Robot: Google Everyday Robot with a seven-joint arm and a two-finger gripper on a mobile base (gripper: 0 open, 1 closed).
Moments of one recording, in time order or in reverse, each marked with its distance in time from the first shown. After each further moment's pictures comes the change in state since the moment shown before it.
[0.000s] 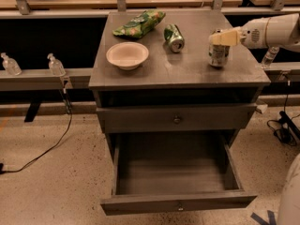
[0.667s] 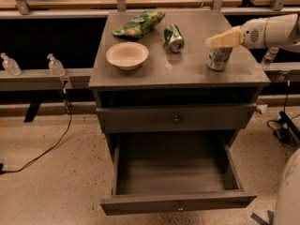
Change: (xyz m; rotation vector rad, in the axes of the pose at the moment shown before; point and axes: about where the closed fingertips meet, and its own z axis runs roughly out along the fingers) arm 0.000 0.009 0.005 -0.056 -0.013 -0.004
